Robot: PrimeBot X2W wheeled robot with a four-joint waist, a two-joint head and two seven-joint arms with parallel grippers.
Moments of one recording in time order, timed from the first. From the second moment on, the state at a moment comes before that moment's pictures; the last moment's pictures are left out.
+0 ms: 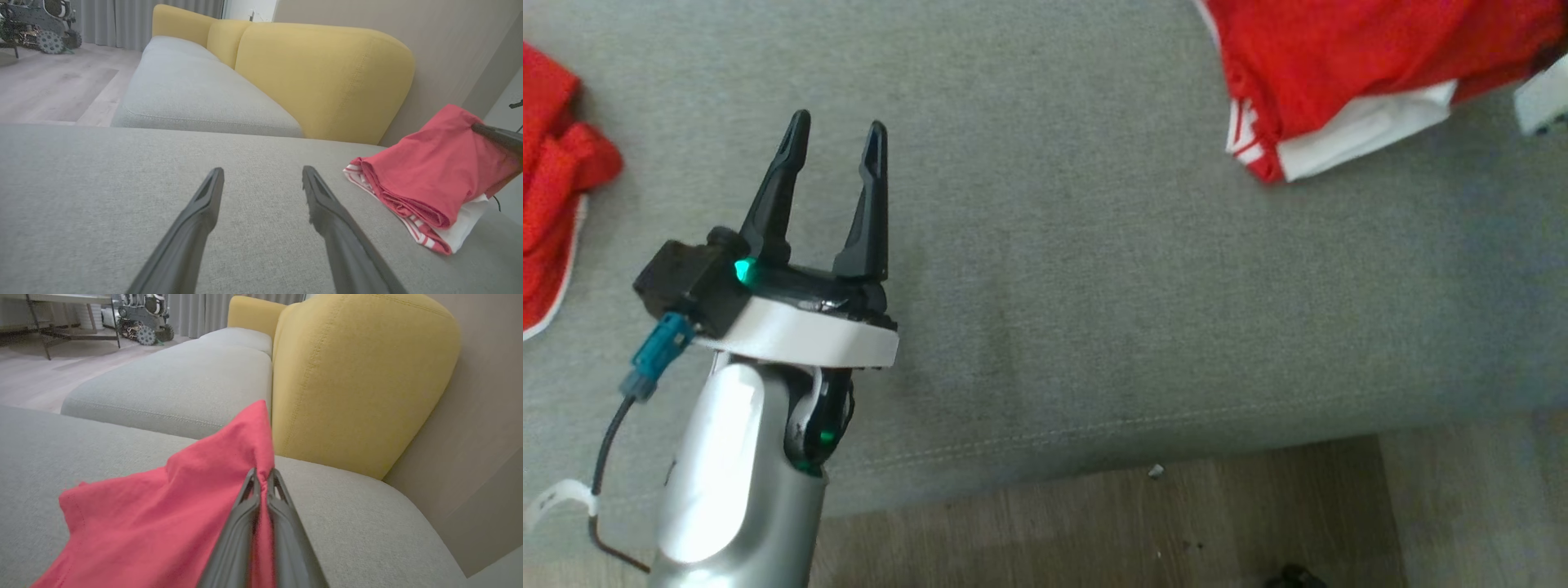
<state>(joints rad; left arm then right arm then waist) -0.35 0.05 -0.18 0.10 -0.24 -0.12 -0.26 -0.92 -0.51 0.32 0.74 0.23 0.13 -0.12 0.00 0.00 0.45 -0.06</state>
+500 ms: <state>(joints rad) -0.39 0.08 -0.20 0.11 -0.24 -0.12 -0.26 -0.99 -0.51 0.20 0.80 0.33 0.13 -0.12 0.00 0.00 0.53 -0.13</state>
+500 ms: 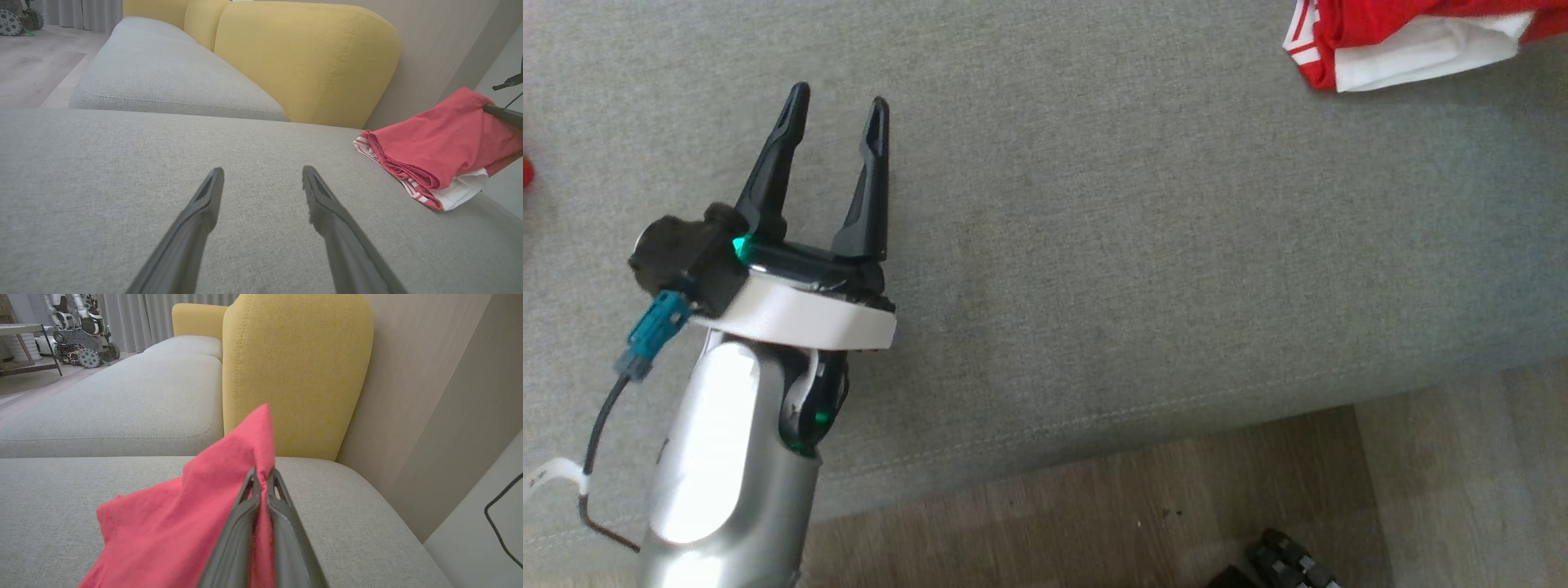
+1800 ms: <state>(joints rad) -0.26 0.05 -0.15 0.12 -0.29 -0.12 -0.26 -0.69 -0.27 0.19 0.40 0.29 0.13 -0.14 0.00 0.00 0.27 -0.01</state>
